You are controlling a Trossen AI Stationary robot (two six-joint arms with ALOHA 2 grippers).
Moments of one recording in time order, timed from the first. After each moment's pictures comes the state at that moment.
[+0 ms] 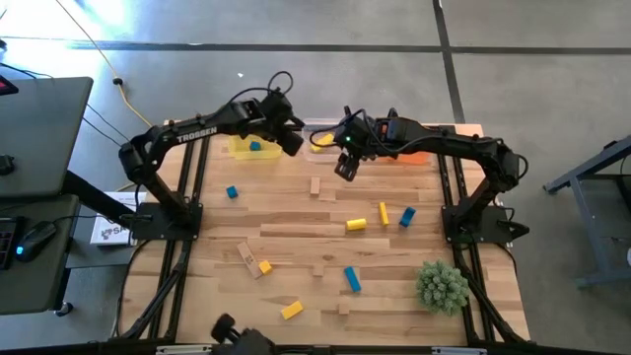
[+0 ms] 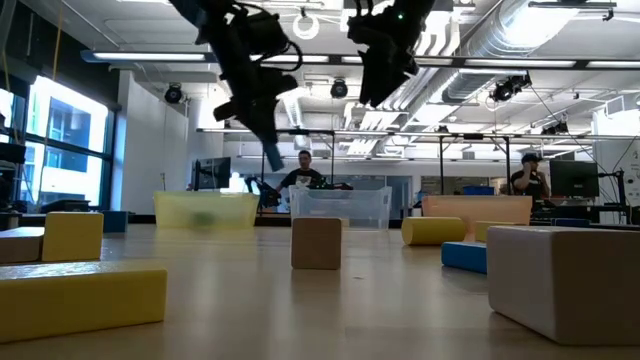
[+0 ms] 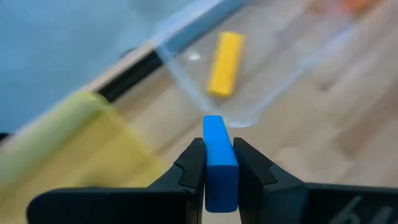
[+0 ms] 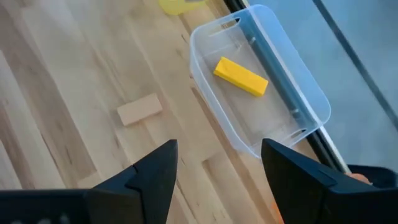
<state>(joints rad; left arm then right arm) 0.70 1.64 1.36 -0.72 -0.11 -0.26 -0.27 1.68 1.61 -0.94 0.27 0.11</state>
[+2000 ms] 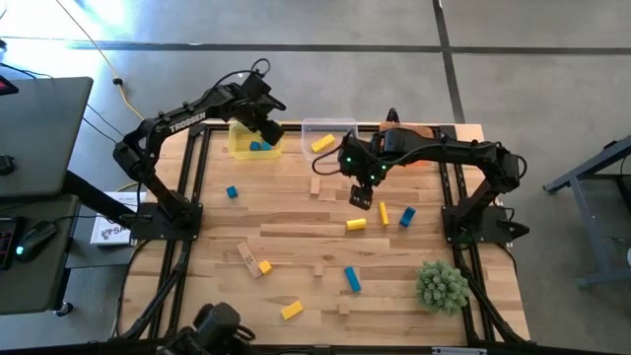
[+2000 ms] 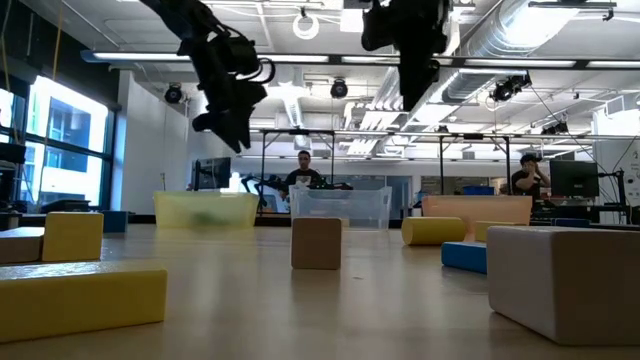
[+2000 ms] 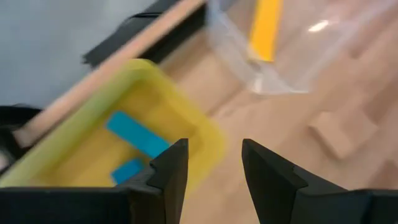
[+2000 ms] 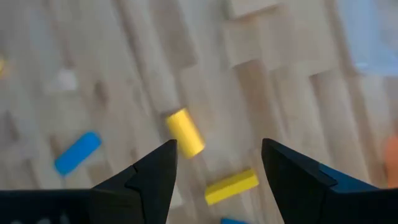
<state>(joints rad) 0.91 1.63 1.36 -0.85 0.13 -0.07 -0.17 1.68 1.61 -1.22 -0.08 0.15</state>
